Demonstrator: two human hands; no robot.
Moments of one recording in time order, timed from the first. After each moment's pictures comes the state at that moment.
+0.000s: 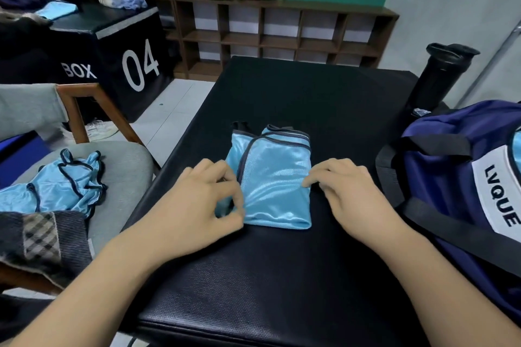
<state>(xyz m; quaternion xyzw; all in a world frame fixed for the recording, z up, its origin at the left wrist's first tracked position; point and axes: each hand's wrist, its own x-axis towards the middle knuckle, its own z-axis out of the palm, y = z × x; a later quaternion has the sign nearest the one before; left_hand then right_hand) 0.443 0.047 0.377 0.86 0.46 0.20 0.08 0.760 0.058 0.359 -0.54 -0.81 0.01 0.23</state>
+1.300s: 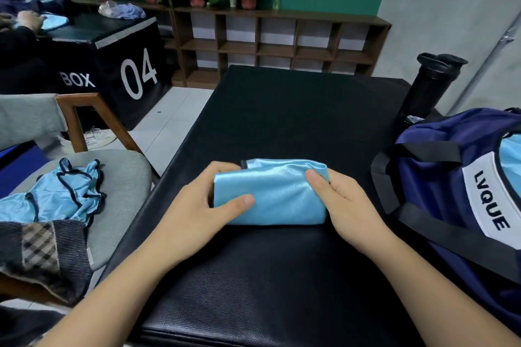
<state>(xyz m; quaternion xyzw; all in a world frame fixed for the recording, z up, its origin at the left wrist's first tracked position) 0.461 0.029 0.391 0.67 0.51 0.38 0.38 0.733 0.039 0.381 -0.52 -0.64 0.38 0.41</state>
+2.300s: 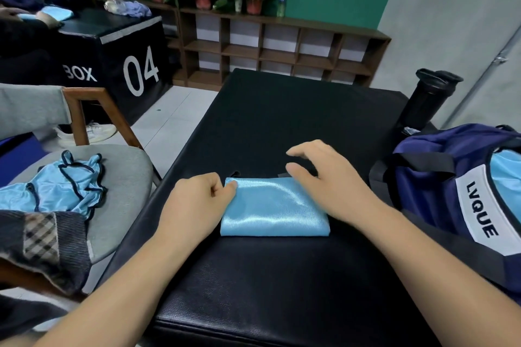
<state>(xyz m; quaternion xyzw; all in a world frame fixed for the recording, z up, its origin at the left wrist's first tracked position) 0.458 0.055 0.366 0.62 0.68 0.34 0.18 0.717 0.076 0.416 -0.57 -0.77 0.12 0.25</state>
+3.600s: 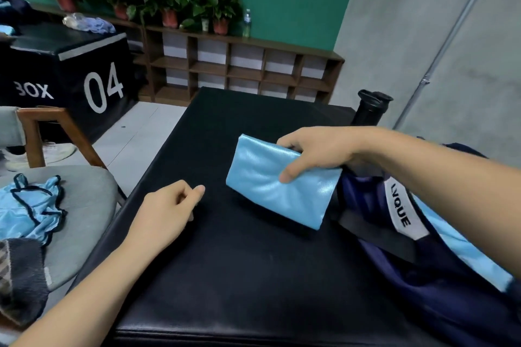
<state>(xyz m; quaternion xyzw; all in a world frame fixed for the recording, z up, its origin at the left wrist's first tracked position) 0.460 0.050 0.387 0.62 0.65 0.34 0.28 0.752 0.075 0.555 -0.56 -0.77 0.32 -0.01</state>
